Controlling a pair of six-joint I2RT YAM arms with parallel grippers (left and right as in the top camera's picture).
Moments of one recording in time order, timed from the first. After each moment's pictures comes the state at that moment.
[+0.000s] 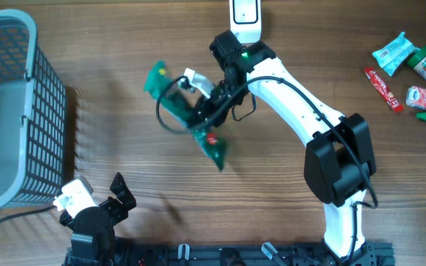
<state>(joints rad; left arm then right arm) -0.17 0.01 0.42 -1.04 -0.40 -0.55 0.55 2.12 1.81 -1.14 -0.71 -0.35</state>
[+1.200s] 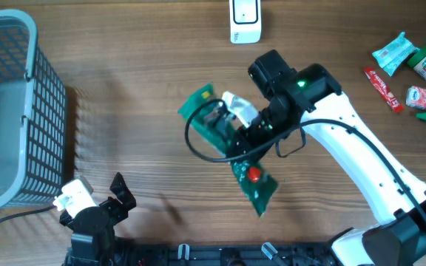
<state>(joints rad) -0.17 0.01 0.42 -1.04 -0.40 -0.55 0.54 1.63 1.52 -1.39 -0.71 -0.30</state>
